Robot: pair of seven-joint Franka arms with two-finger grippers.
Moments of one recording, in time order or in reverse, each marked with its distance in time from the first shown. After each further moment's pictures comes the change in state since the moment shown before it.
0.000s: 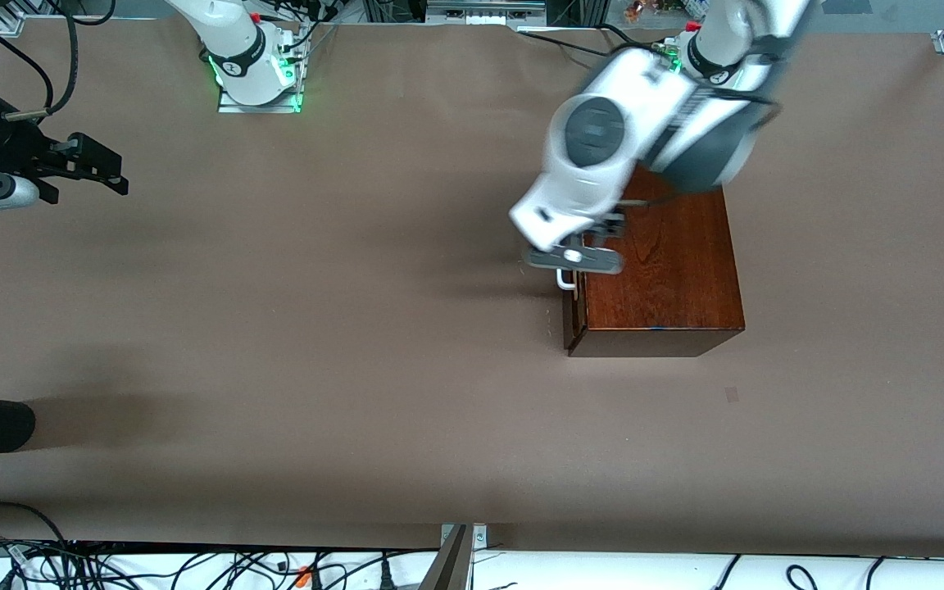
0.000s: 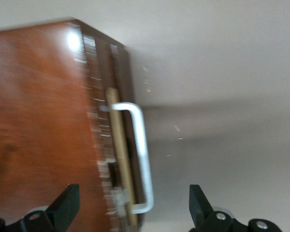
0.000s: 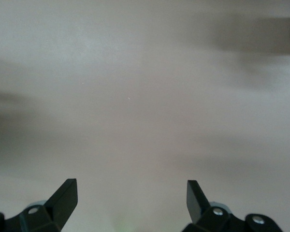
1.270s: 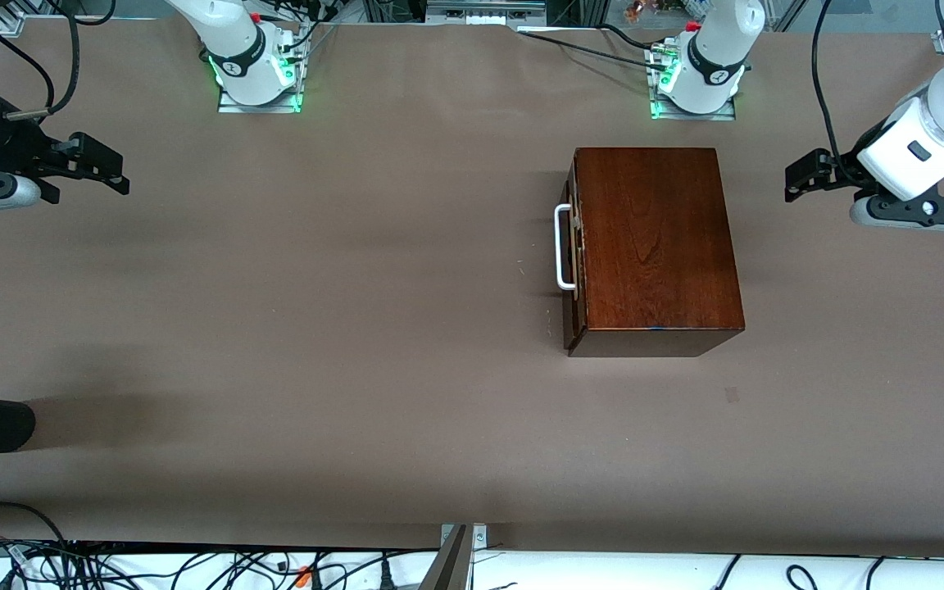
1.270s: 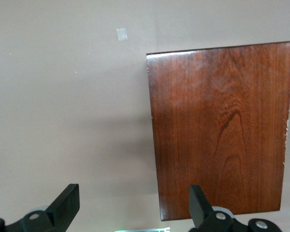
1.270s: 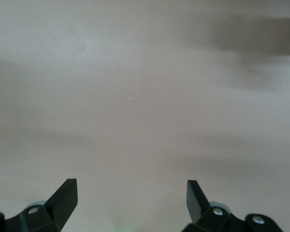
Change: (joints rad) left arm 0.430 -0.437 0.188 -0.155 -0.134 -0.220 0.610; right arm 0.002 -0.001 0.001 0.000 0.000 0.000 0.000
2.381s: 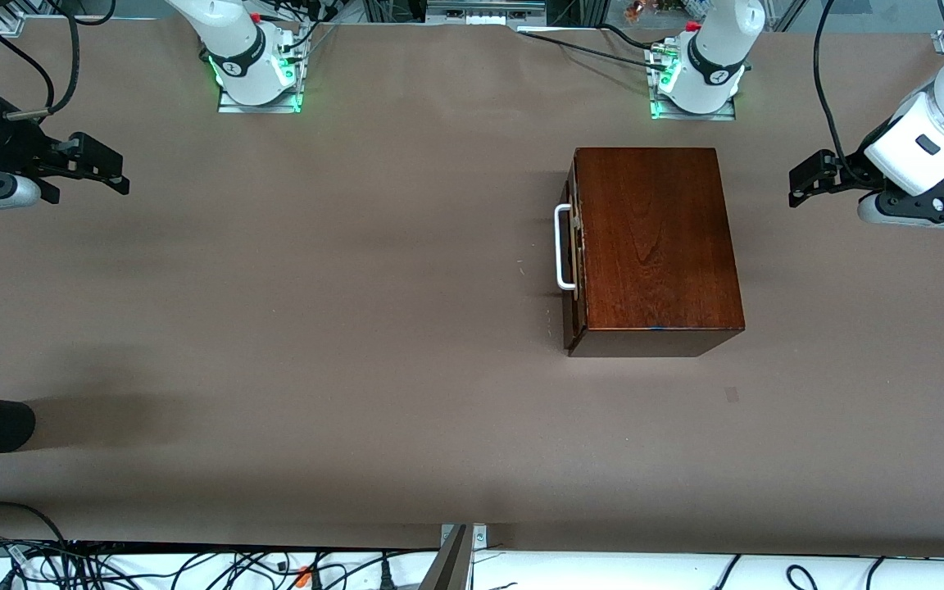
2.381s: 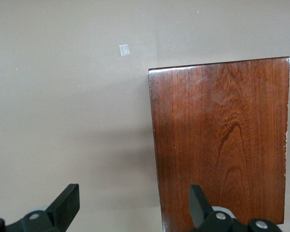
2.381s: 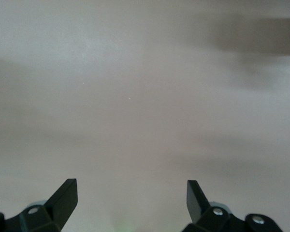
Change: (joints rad) left arm 0.005 -0.024 0.012 -0.033 0.016 0.076 0.010; right arm 0.000 0.000 0.000 0.000 0.000 0.000 0.000
